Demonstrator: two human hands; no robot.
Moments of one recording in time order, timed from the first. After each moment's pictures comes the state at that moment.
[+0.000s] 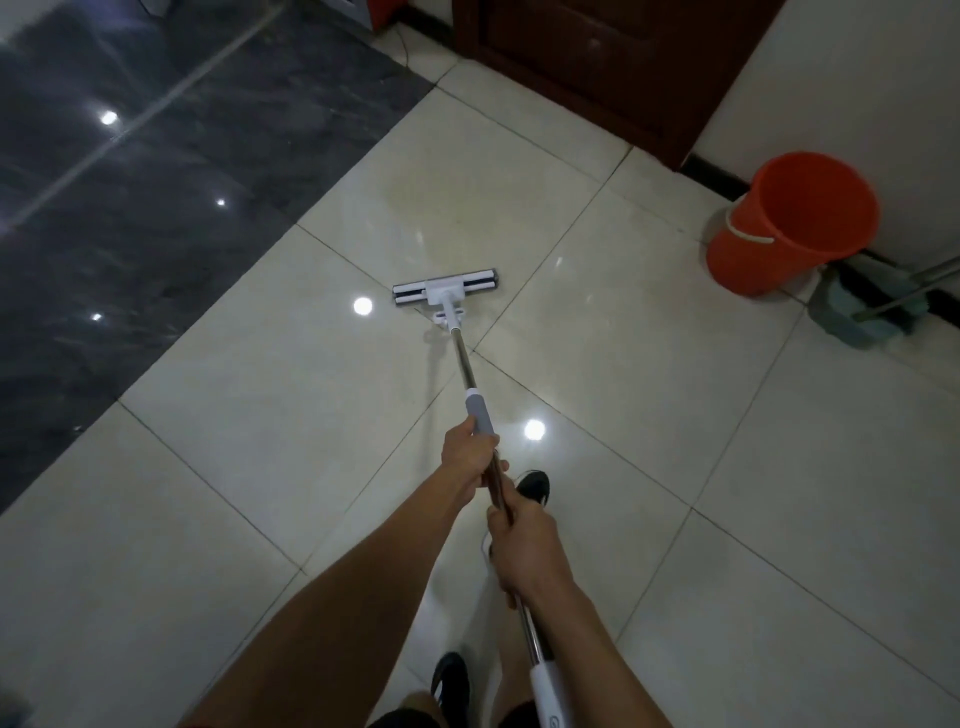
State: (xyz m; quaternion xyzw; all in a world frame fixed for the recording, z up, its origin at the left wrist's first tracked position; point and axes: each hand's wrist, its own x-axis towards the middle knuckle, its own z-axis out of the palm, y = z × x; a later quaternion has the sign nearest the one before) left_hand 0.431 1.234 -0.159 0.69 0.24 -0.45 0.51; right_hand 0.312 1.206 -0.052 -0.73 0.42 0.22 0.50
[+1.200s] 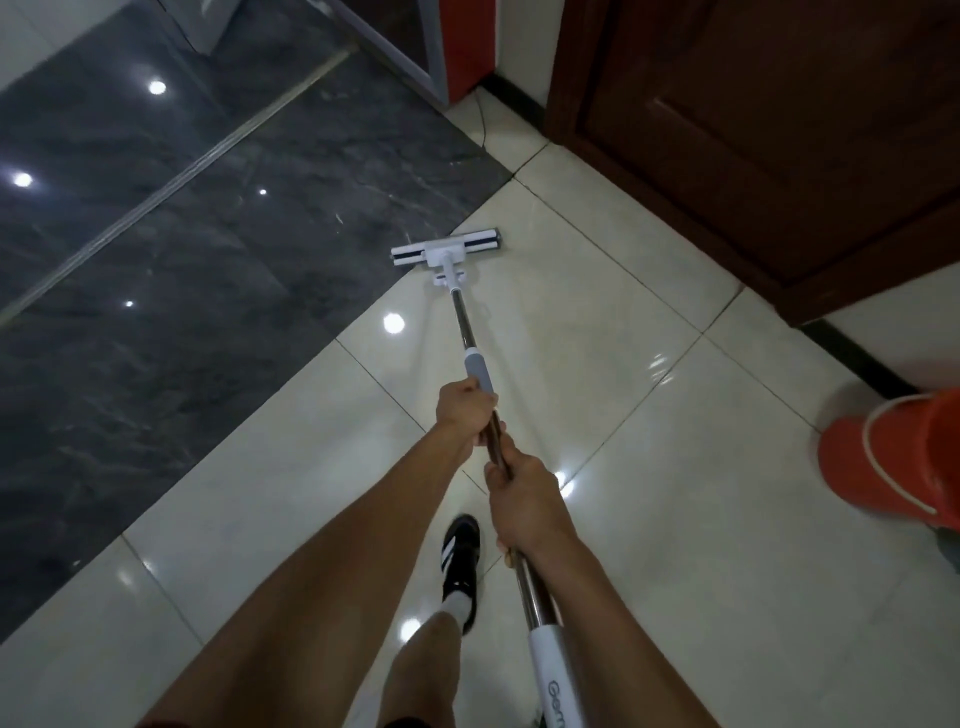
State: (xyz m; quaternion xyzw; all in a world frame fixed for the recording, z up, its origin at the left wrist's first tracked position) left_hand 1.047 1.072 -0.179 0.70 0.30 -0.37 0.53; right_hand 0.926 1.024 -0.079 -0.74 0.37 0.24 0.51
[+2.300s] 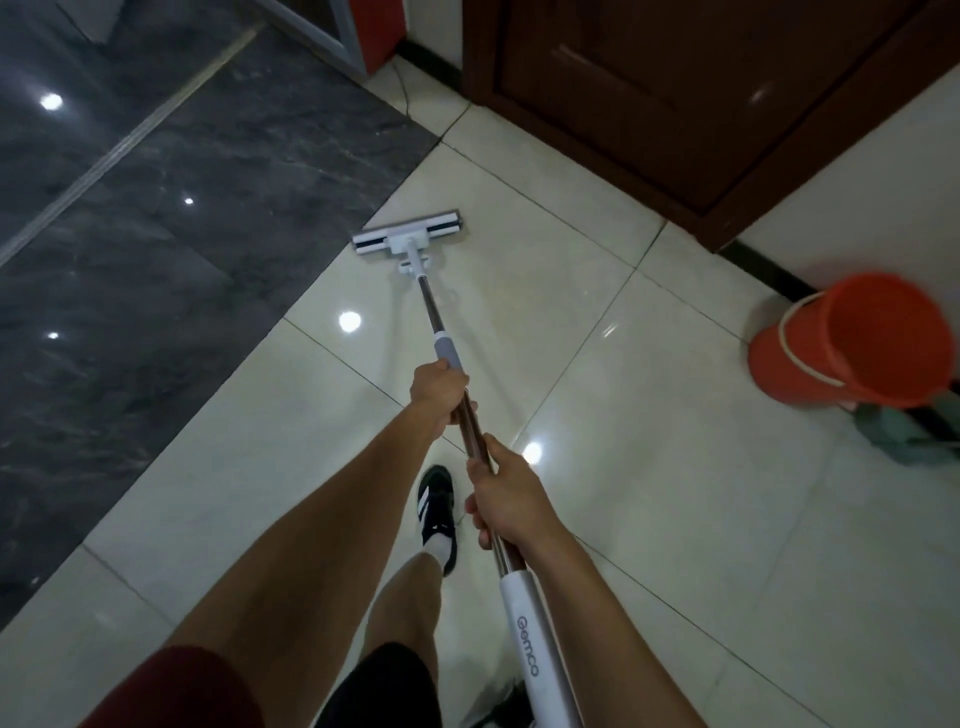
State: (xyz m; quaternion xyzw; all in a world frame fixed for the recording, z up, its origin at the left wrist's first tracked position) left_hand 0.938 1.084 -0.179 0.73 0.23 -0.42 0.48; right_hand 0.791 1.055 -0.057 -0.61 0.46 0.23 0.60
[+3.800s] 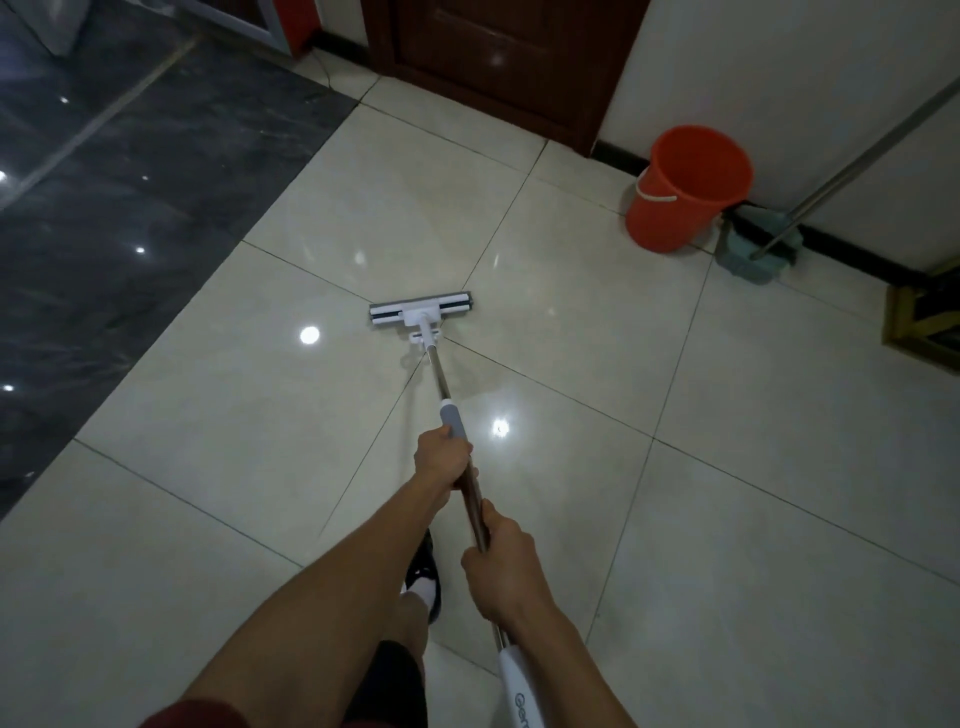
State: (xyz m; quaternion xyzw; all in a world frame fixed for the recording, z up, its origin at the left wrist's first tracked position) left_hand 0.349 1.340 -0.122 0.76 0.16 -0.44 0.44; right_hand 0.208 1.345 -0.016 -0.70 0.46 0.18 0.51
